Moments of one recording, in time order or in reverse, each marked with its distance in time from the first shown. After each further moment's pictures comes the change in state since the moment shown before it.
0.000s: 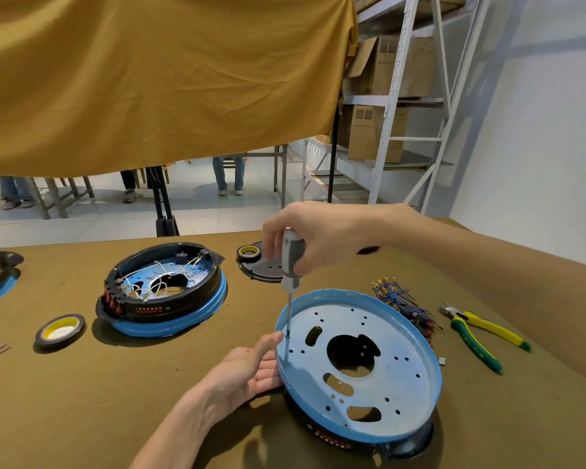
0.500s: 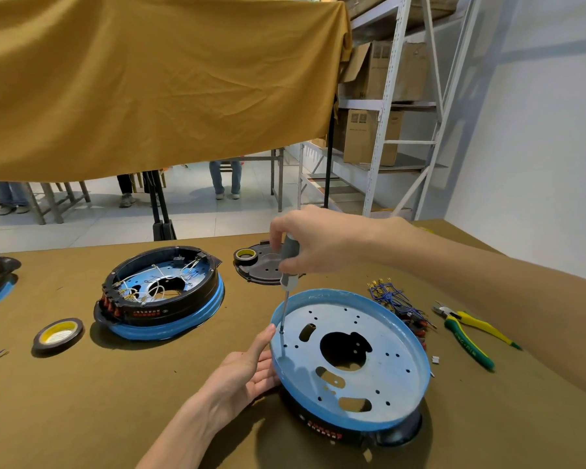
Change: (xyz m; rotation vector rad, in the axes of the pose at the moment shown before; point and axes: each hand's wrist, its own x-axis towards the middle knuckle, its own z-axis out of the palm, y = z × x) left_hand -0.004 -0.003 0.009 -0.132 0.070 0.006; right_hand -0.004 0.004 0.016 -0.044 0.207 0.070
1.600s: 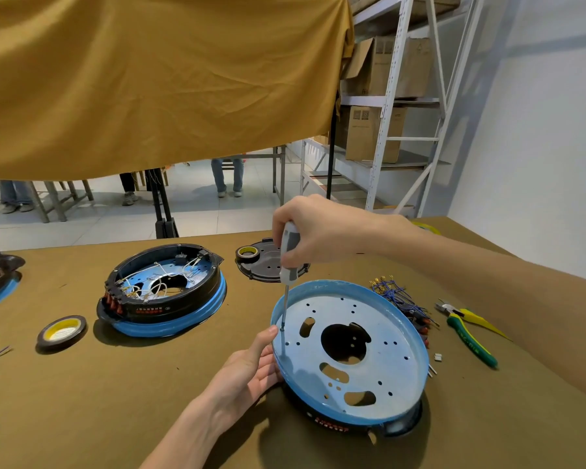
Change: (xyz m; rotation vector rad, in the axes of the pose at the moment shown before) left_hand -0.005 -0.006 0.002 -0.095 -0.054 0.064; right_hand 0.001 -0.008 -0.006 0.101 0.014 0.094
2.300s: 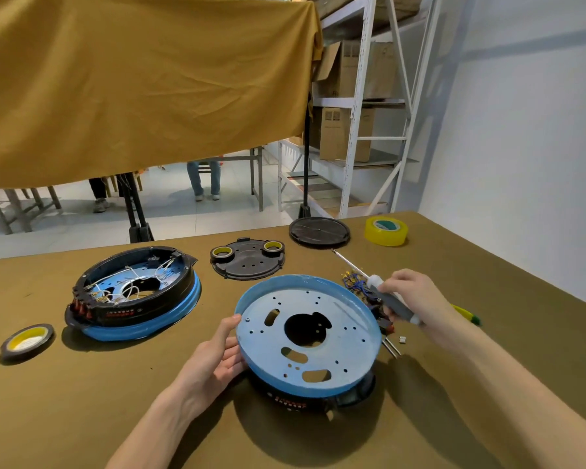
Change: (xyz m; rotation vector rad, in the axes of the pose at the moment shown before) left_hand -0.002 0.009 -0.002 0.048 0.124 0.019; right_hand -0.141 0.142 0.090 1.018 0.483 0.770
